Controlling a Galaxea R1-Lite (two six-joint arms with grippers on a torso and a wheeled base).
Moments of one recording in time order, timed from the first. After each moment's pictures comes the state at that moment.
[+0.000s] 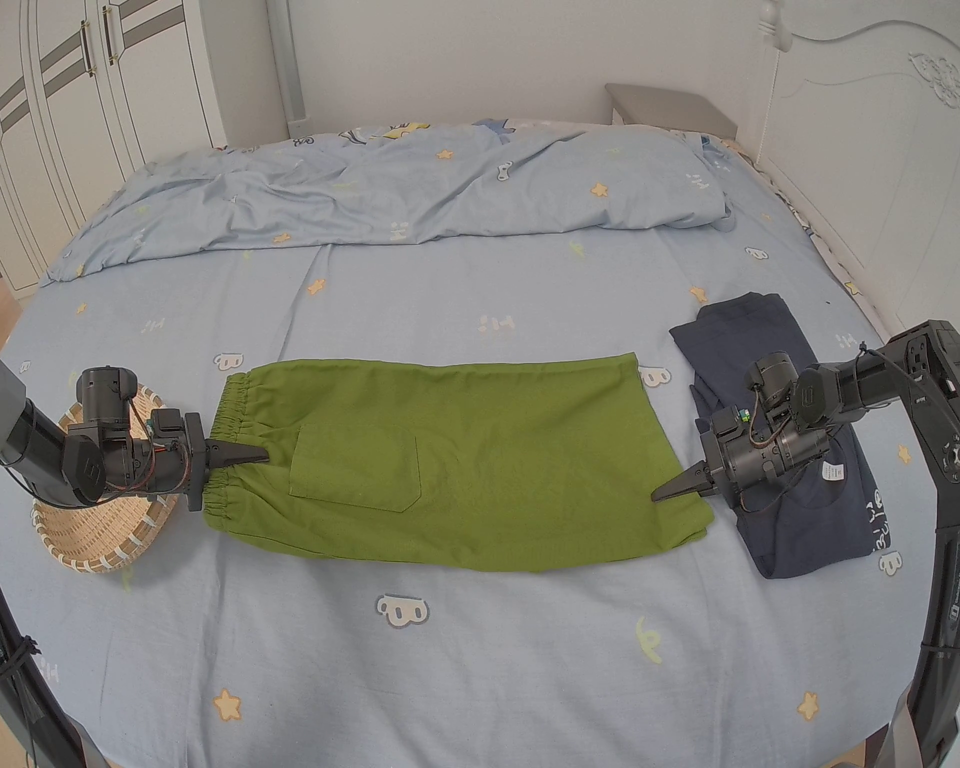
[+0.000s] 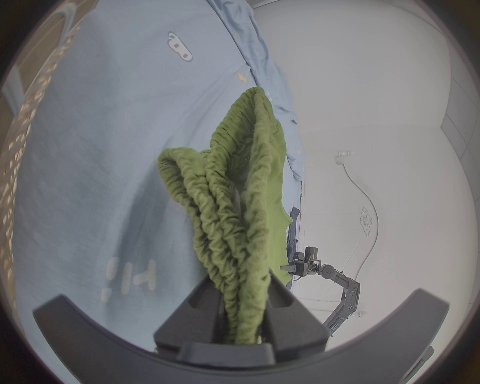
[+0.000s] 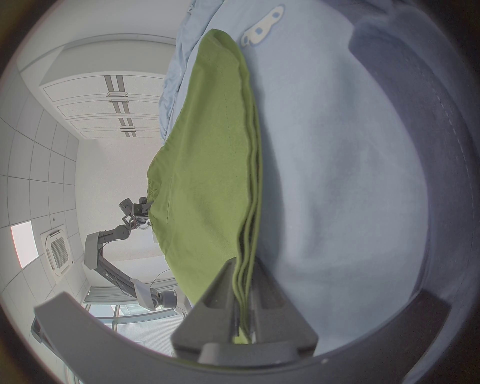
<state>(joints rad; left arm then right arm) 0.20 2.02 -0.97 -0.41 -0.99 -0.63 0.08 2.31 -1.57 0.46 0.92 0.08</state>
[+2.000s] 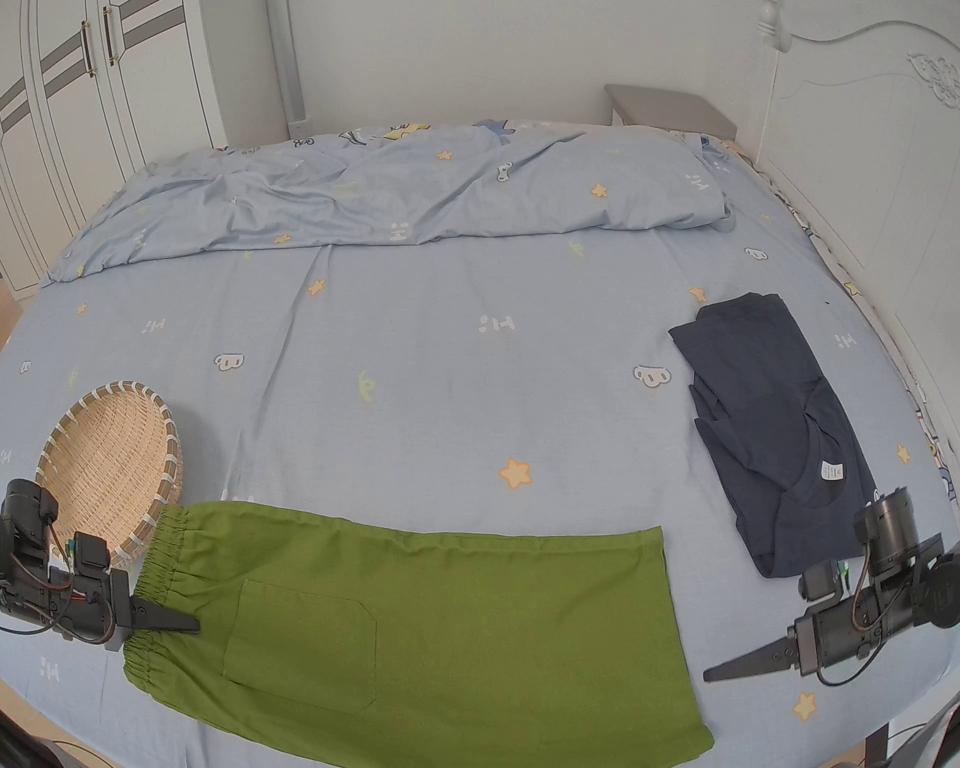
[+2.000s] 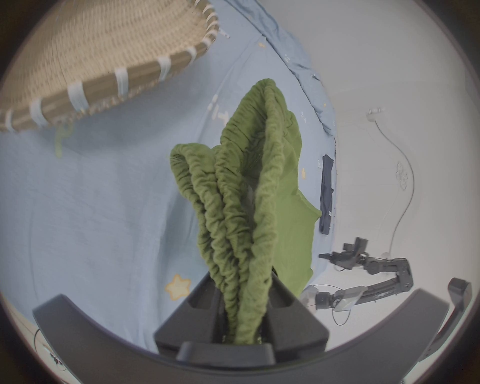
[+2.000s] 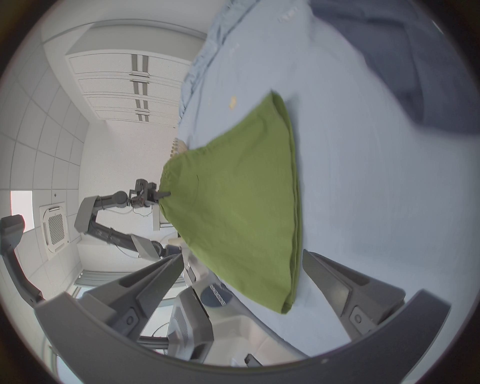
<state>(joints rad) 0.43 1.58 -0.56 0.27 -0.87 0.09 0.15 1.65 -0.33 -0.22 0.89 0.13</state>
